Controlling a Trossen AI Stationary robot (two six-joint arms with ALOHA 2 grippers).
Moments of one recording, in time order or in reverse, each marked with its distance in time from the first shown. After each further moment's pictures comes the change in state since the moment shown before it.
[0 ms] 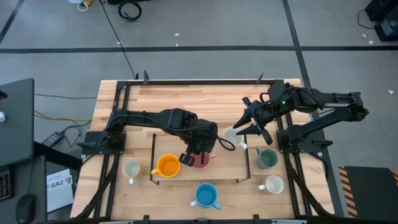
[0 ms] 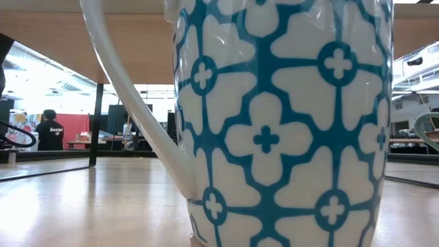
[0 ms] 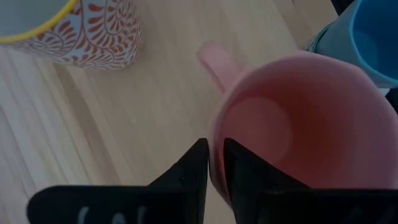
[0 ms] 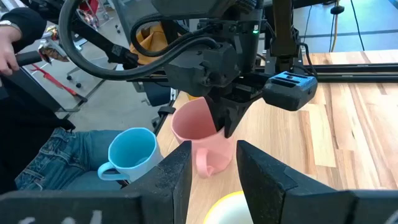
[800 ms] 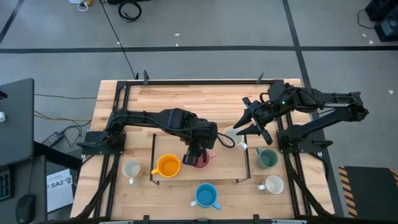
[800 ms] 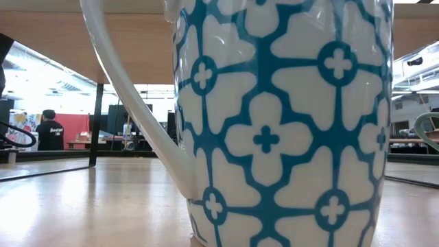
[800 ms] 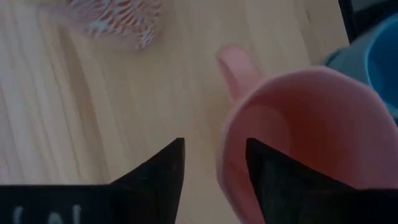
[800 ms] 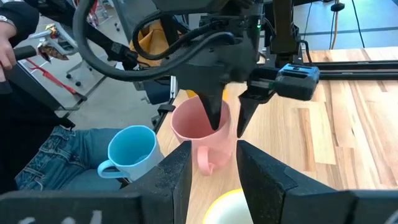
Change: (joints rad) left arm 0.001 -0.001 0.000 -0.004 -0.027 -0.210; right arm 0.000 0.000 0.000 -0.009 0.000 0.000
